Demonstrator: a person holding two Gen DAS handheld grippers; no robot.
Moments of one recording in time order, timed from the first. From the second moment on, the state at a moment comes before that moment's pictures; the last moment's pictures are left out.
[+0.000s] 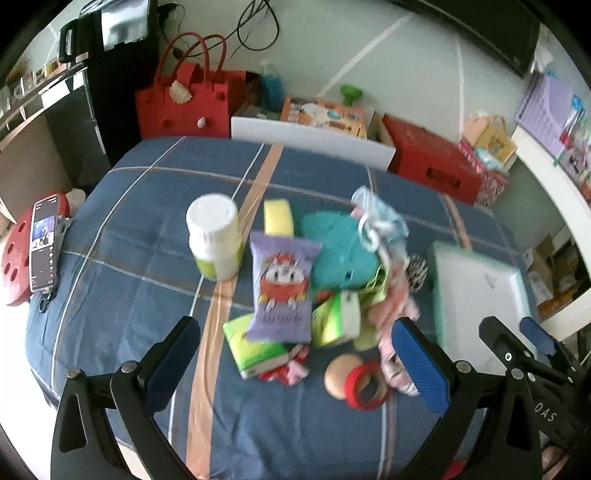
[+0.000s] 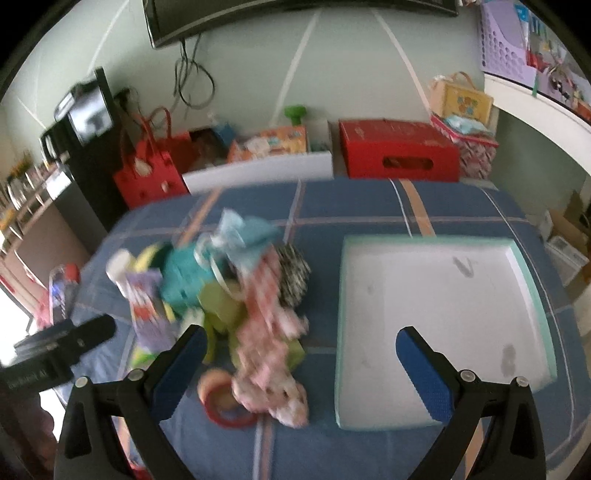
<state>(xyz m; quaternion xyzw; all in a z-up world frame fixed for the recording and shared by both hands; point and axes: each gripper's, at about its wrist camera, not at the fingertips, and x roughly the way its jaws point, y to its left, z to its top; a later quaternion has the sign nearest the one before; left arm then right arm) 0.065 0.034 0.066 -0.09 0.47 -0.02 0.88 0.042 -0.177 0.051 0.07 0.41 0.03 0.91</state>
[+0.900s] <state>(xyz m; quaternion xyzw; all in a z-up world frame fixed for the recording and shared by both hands) 0.081 0.073 -0.005 -0.17 0.51 0.02 0.84 0.075 -0.160 -0.010 0.08 0.48 0.06 0.87</state>
